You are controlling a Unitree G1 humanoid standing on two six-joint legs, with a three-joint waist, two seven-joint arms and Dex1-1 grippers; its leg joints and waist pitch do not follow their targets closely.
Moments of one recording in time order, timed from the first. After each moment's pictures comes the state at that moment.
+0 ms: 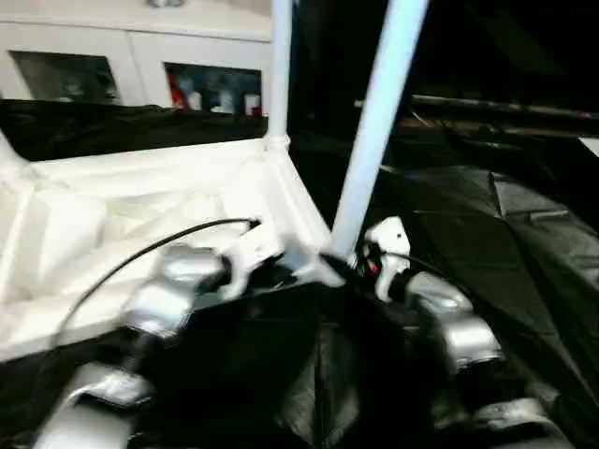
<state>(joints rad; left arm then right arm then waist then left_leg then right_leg) -0.55 0.24 -0.27 0.53 0.14 0.21 -0.90 -0.41 -0.02 0.05 0.61 0.10 0.02 0.37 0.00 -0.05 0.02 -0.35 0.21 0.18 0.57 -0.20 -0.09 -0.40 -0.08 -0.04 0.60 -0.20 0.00</state>
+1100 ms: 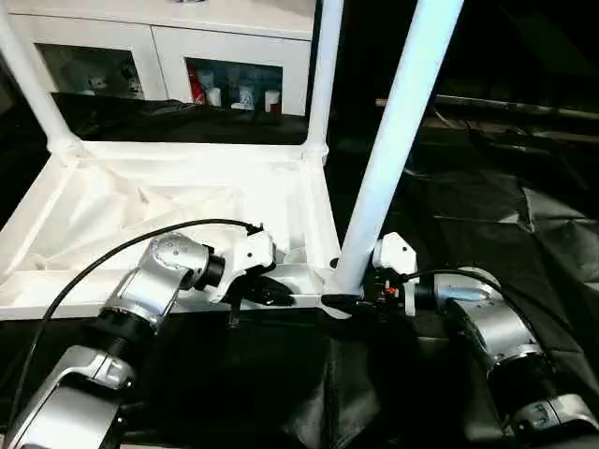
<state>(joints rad) -0.59 0.41 -0.32 0.57 0.04 0.08 -1.34 -0.41 -0.34 0.21 0.49 0.14 -0.03 1.13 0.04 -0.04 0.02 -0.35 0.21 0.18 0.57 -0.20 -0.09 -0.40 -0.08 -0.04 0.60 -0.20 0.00</state>
